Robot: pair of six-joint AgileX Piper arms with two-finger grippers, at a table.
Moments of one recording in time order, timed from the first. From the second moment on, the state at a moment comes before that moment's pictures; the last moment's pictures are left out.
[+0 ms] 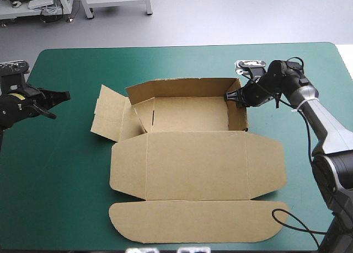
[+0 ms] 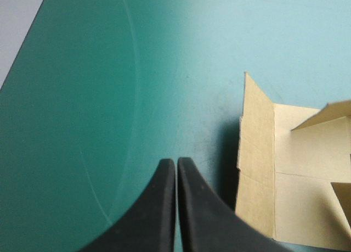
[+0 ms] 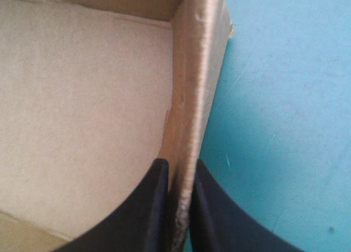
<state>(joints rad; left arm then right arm) 0.16 1.22 -1.25 -0.13 0.80 0.06 0.17 1.85 -1.57 0.27 0.96 -0.13</state>
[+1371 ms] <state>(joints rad) 0.16 1.22 -1.25 -0.15 0.84 0.09 0.17 1.72 -1.84 0.20 1.25 -0.01</state>
